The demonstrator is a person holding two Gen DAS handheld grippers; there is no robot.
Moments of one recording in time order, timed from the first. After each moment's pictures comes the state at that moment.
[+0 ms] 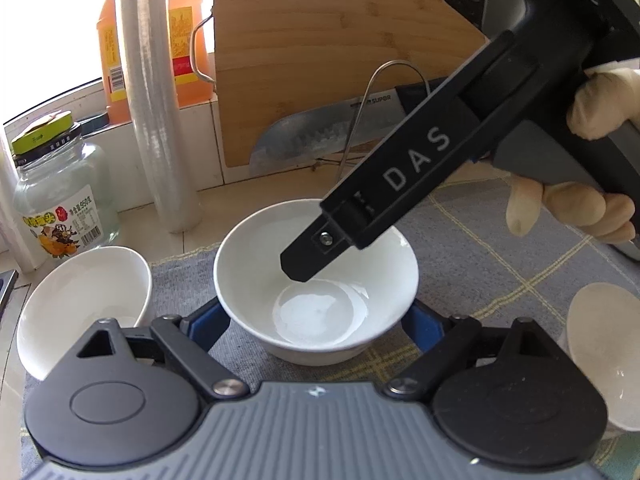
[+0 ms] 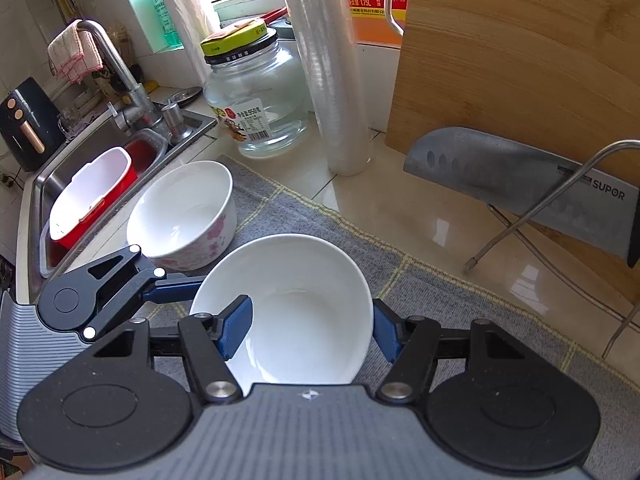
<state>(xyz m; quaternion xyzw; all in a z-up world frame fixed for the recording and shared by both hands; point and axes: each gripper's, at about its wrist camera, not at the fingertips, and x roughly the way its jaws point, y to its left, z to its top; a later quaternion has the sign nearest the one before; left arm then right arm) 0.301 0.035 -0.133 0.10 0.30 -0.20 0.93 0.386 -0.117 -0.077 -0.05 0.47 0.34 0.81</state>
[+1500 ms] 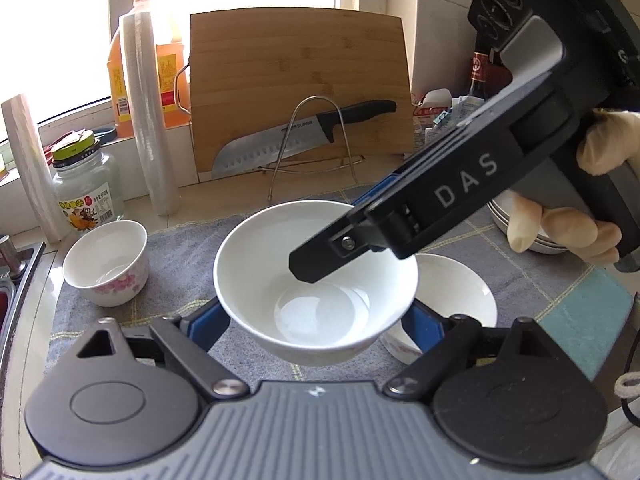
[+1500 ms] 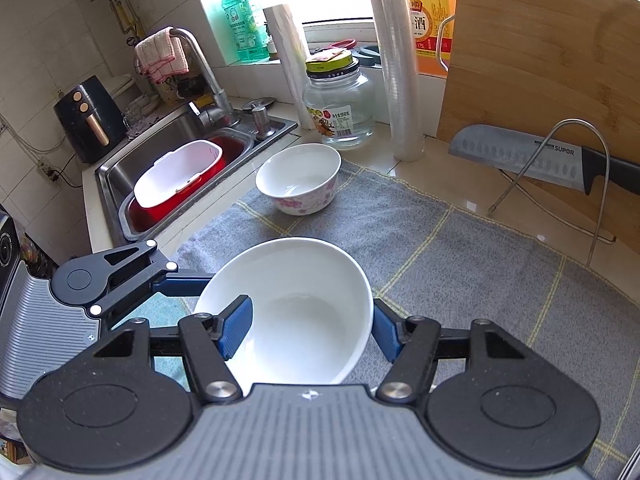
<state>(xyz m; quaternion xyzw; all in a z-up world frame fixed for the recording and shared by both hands) 0.168 0.012 -0.079 0.09 0.31 -0.20 0.92 0.245 -0.160 -0.013 -0.03 0.43 0.38 0.82</state>
